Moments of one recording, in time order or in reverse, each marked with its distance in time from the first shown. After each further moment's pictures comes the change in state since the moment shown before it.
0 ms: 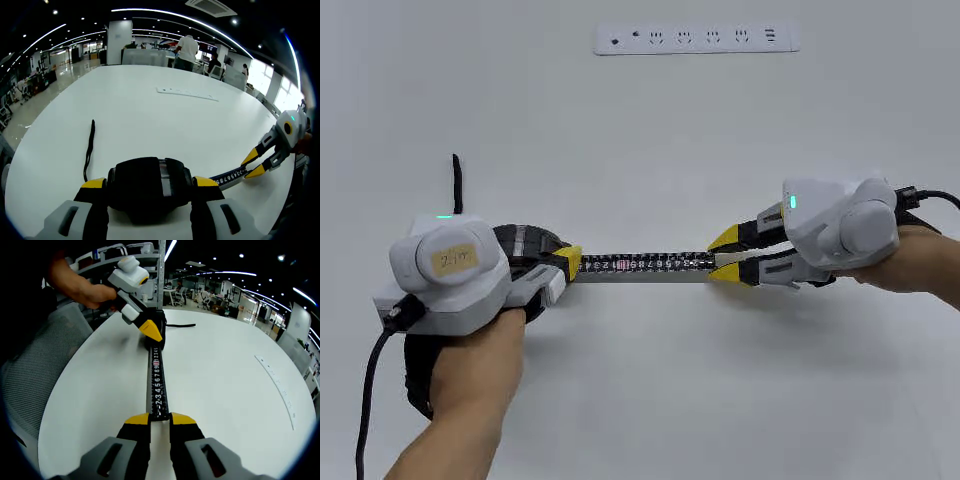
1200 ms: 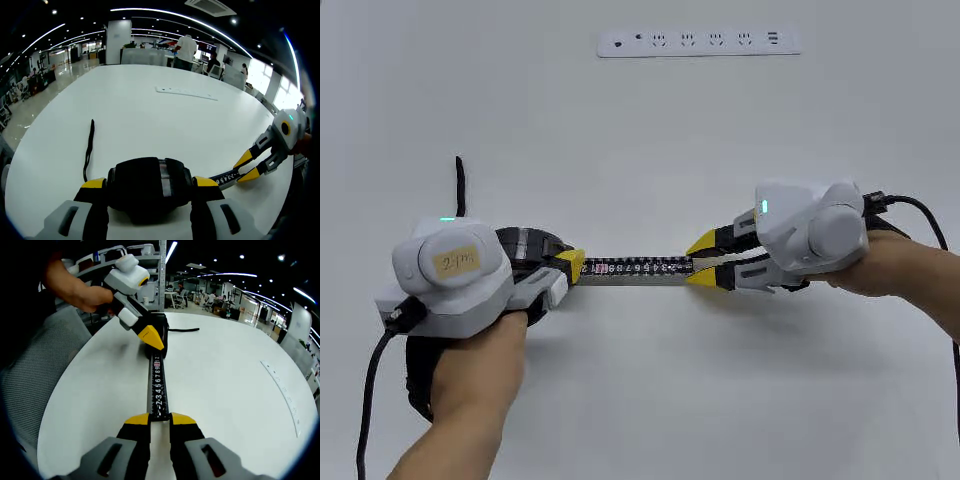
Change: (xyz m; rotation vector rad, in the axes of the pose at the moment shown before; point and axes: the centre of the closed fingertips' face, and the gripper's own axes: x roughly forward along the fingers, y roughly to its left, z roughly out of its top) left arm -0.001 0.001 0.000 0.003 0.006 -0.008; right arm 0.021 0.003 0.018 0.003 -0.025 0.015
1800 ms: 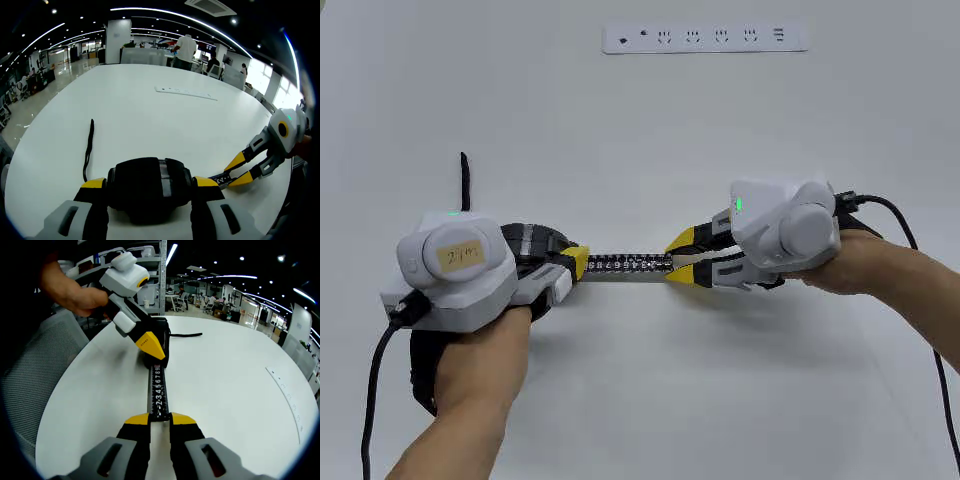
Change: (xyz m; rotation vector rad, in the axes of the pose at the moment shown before) left arm 0.000 -0.001 -0.001 -0.001 0.004 -0.005; right arm 0.023 0.000 0.016 0.000 -0.029 0.005
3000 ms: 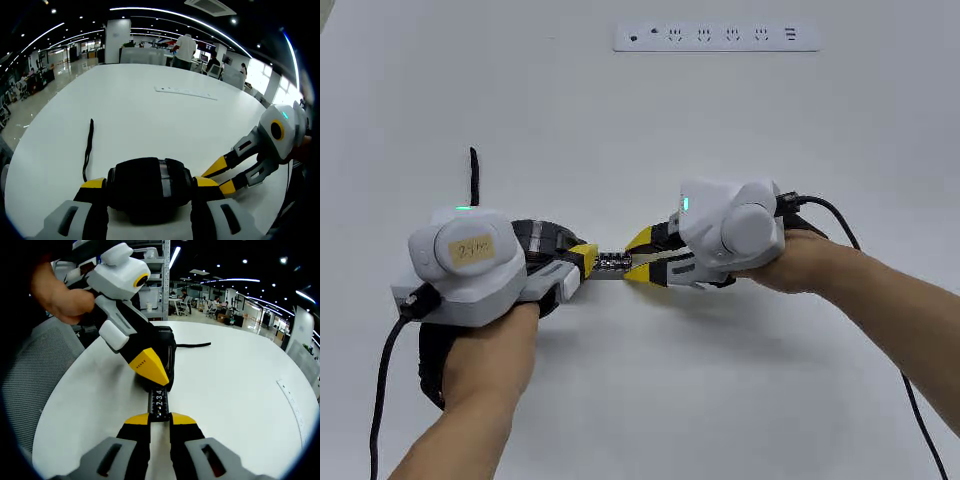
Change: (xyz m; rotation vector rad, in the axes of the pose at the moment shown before) left arm 0.001 0.001 0.001 0.000 0.003 -0.005; right arm 0.042 0.002 0.033 -0.016 -0.037 0.023
